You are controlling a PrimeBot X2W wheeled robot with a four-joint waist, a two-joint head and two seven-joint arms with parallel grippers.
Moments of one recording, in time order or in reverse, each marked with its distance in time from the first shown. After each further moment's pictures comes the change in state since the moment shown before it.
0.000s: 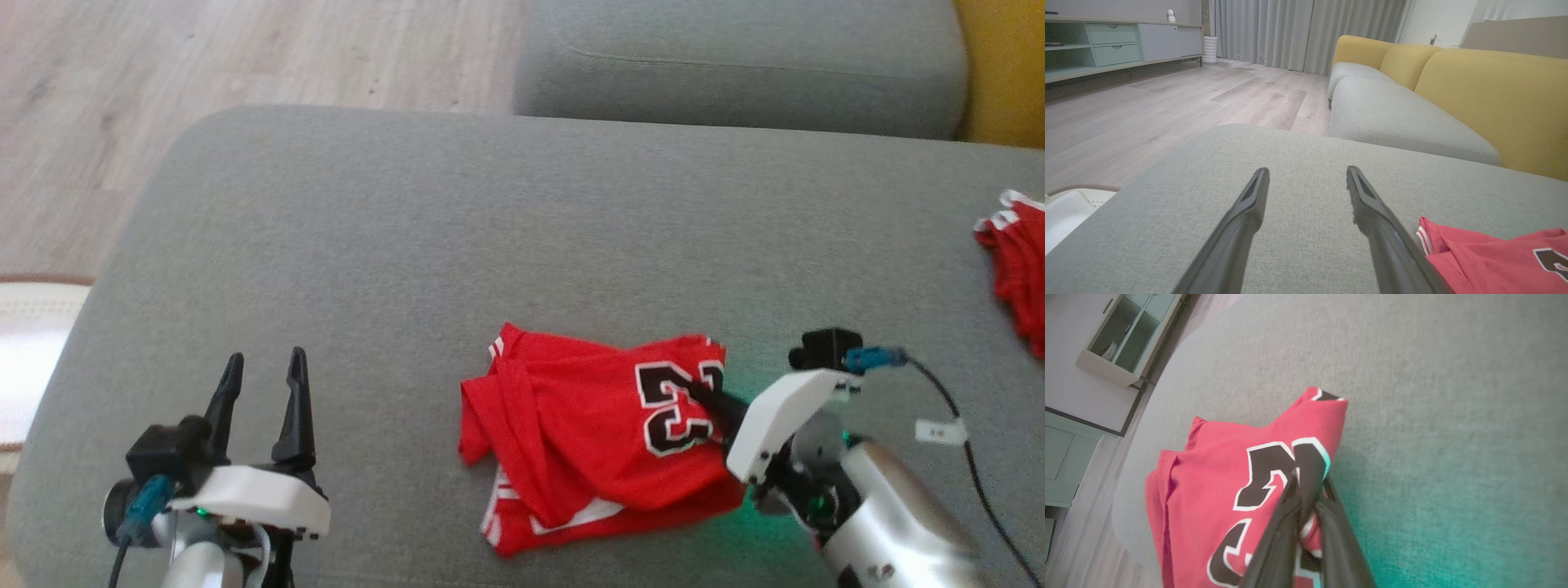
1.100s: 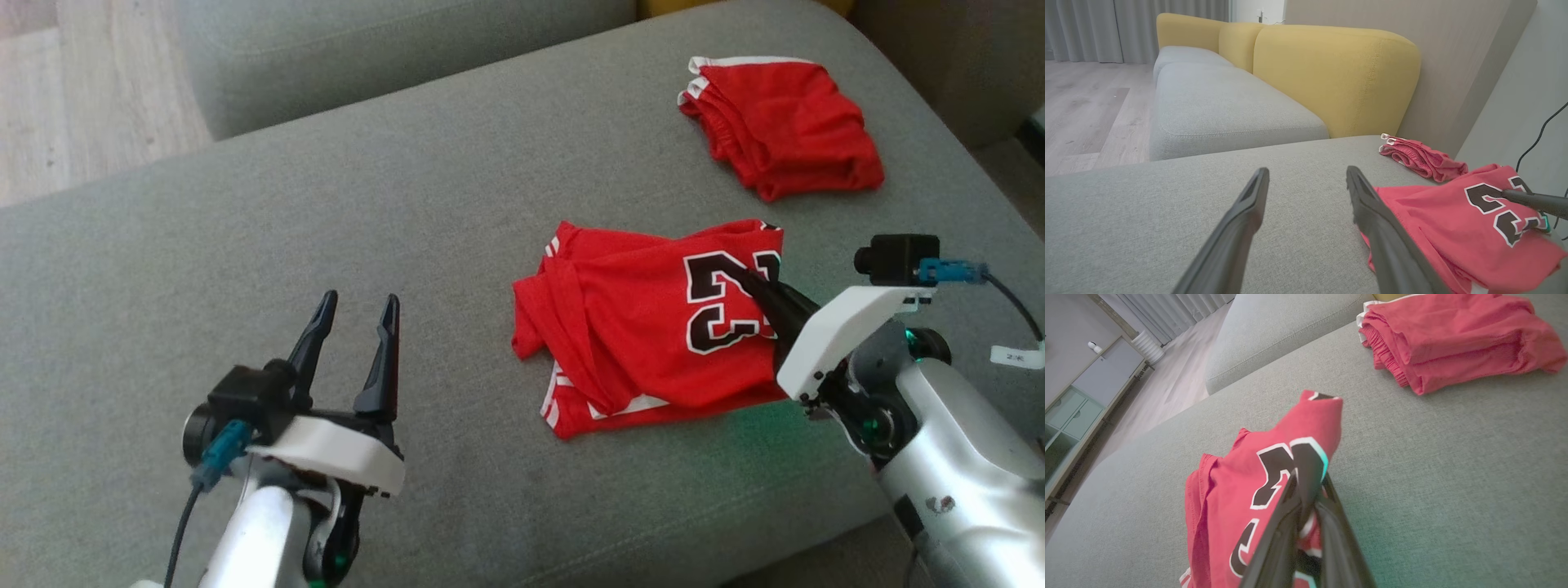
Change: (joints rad) left arm -0.108 -0.005 -0.193 -0.022 -0.038 0.008 0.000; right arm -0.139 -0.155 0.091 -0.089 0.025 0.000 -0.137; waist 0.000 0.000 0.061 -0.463
